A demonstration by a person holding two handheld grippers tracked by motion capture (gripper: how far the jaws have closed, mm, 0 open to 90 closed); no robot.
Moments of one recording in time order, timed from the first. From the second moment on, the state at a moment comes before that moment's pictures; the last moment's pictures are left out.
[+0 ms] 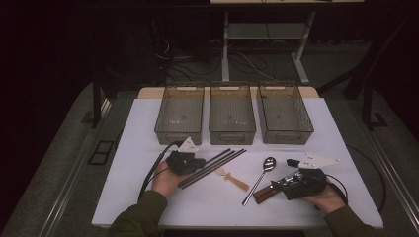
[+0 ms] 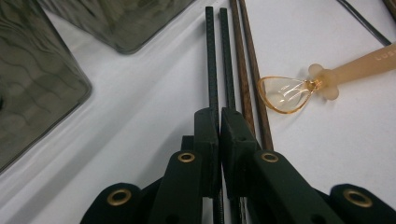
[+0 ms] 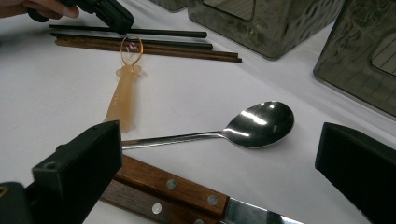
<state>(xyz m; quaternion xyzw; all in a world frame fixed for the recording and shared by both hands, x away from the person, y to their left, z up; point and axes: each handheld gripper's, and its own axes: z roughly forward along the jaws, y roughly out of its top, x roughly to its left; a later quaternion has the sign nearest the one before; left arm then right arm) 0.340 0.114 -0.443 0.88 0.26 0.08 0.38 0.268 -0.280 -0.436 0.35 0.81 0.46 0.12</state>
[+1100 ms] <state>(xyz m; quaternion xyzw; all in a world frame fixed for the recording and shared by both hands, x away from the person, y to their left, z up) 0.326 0.145 -0.409 0.87 0.28 0.06 0.39 0.268 -0.279 -0.436 0.35 0.81 0.46 0.12</state>
